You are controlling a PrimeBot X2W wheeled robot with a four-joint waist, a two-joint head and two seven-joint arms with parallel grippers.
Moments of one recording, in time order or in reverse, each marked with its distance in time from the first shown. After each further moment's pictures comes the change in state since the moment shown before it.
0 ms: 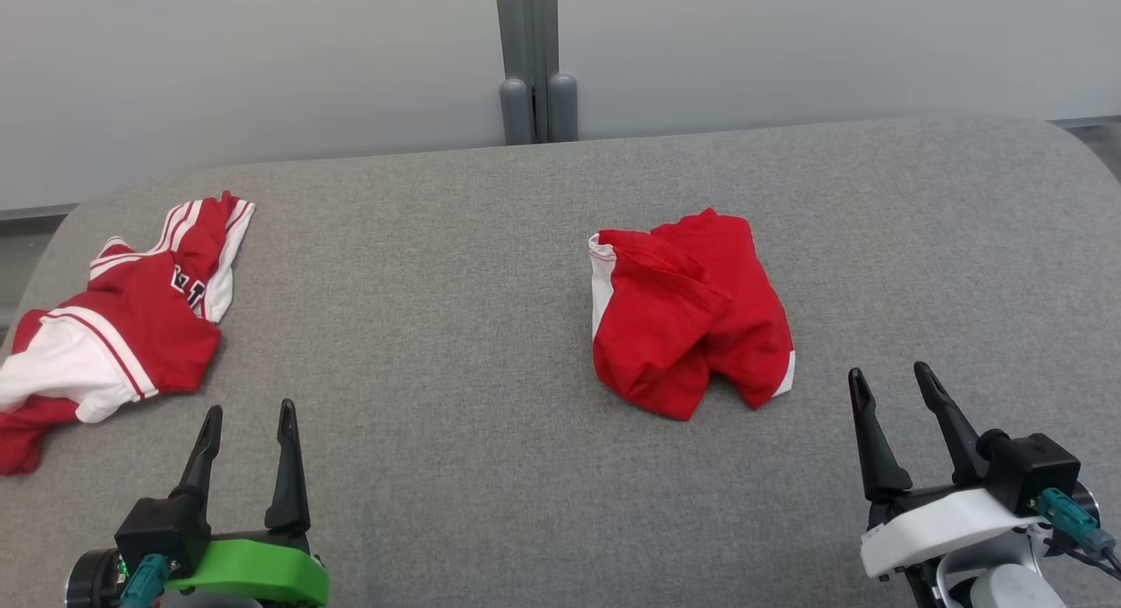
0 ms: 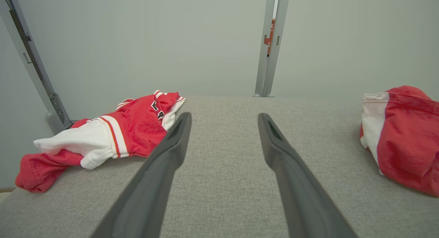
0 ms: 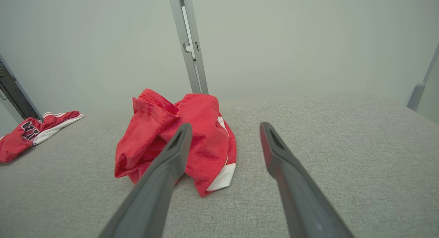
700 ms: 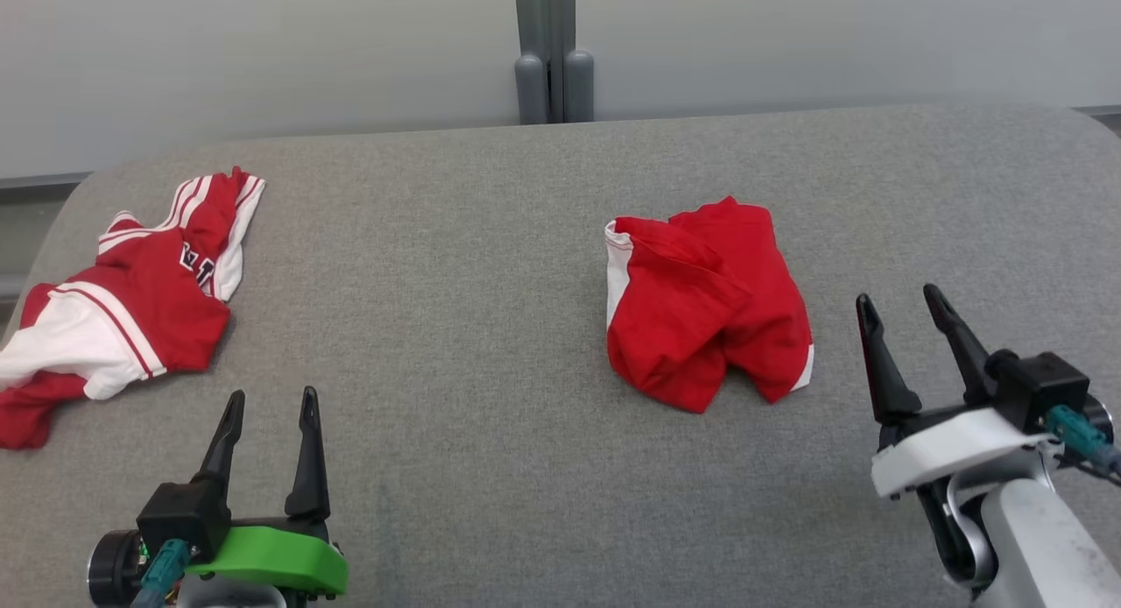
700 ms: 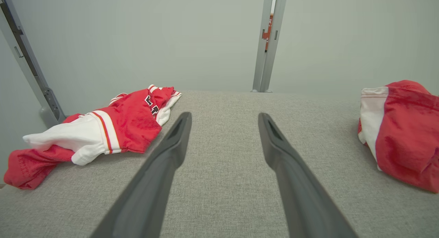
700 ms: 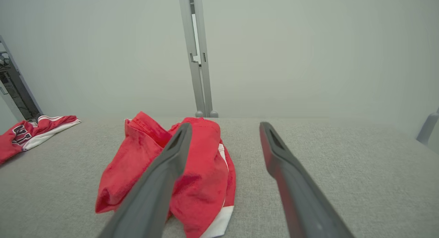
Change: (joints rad) left arm -0.022 -0.014 -0.020 0.006 0.010 -0.010 0.000; right arm -0.154 -0.059 0.024 0.073 0.009 0.000 0.000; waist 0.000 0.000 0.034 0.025
